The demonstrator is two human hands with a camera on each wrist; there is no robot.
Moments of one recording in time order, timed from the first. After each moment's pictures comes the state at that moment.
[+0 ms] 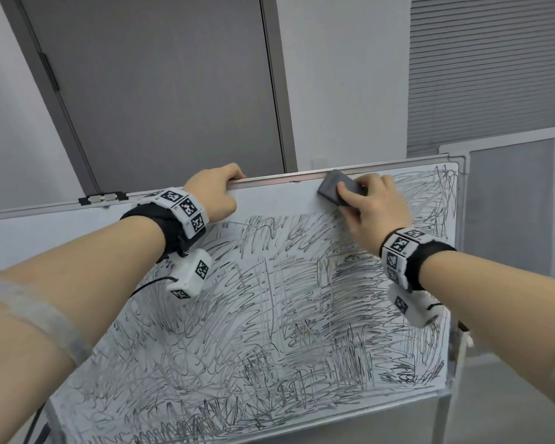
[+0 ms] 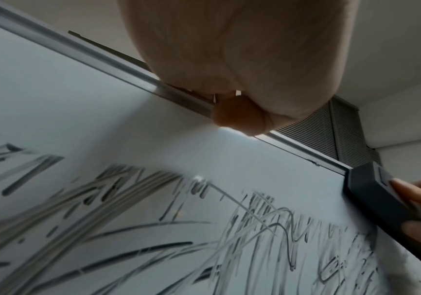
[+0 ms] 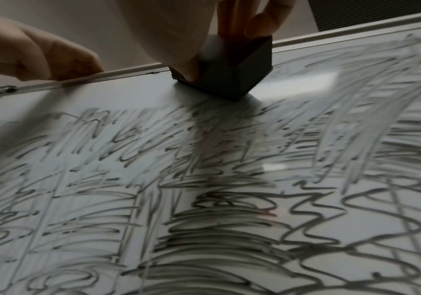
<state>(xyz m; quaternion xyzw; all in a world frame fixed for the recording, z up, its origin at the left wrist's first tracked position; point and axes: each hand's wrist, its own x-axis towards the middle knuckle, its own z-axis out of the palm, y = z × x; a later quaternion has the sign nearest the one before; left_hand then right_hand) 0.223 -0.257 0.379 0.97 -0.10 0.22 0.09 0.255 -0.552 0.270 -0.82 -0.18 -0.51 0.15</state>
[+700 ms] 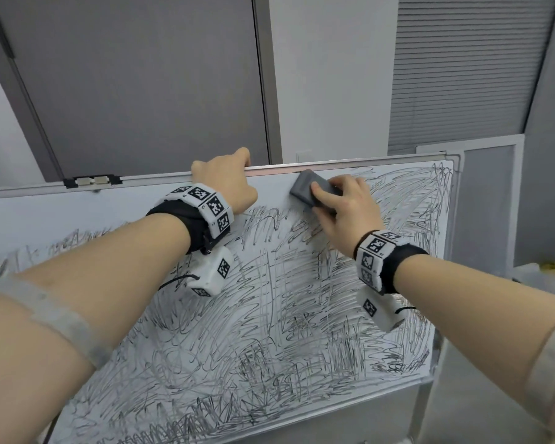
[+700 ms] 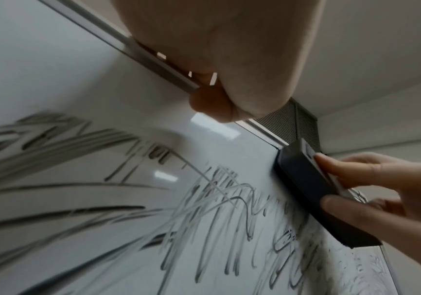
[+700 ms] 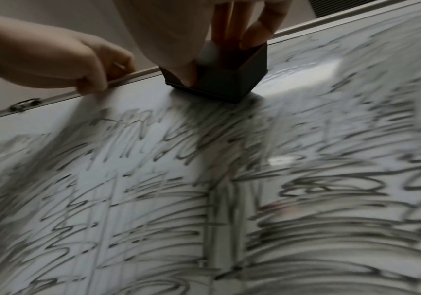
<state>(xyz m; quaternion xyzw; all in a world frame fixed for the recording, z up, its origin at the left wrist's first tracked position) 0.249 -0.269 0.362 0.95 -0.08 0.30 0.04 0.252 -0.498 0.262 -0.83 -0.19 -0.49 0.17</state>
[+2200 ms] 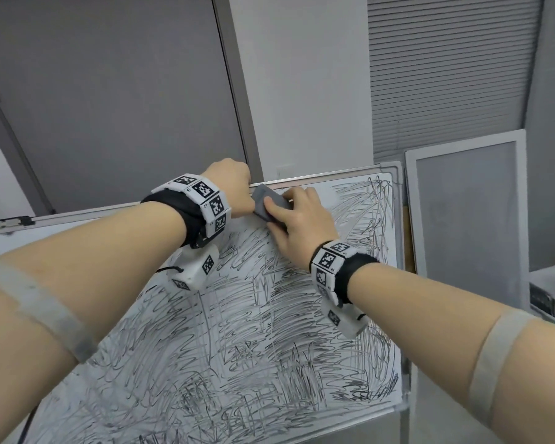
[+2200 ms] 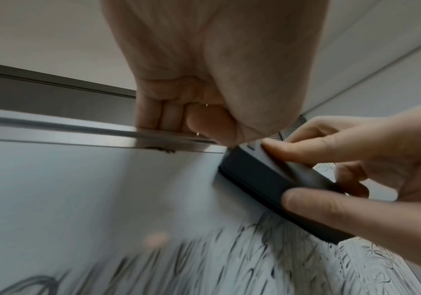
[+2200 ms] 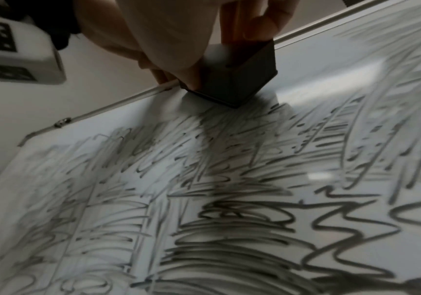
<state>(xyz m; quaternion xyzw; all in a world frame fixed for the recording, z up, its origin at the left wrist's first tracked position) 0.269 -0.414 0.395 0.97 -0.10 0.21 -0.07 0.283 -0.557 0.271 -0.81 -0.25 -0.50 0.20</state>
